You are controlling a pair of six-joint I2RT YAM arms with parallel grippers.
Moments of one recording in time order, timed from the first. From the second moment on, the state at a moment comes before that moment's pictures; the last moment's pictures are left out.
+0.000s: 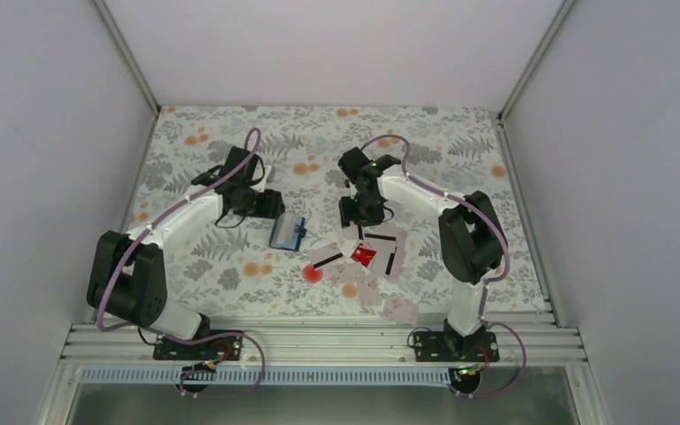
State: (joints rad) left arm -0.34 1.49 1.00 -0.62 0.24 -0.25; right arm 0.63 1.91 1.45 -0.98 -0.13 0.49
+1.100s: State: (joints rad) left arm -0.36 1.54 1.46 -0.71 0.79 -0.30; right arm 0.67 1.57 1.43 -0.70 -0.32 0.26
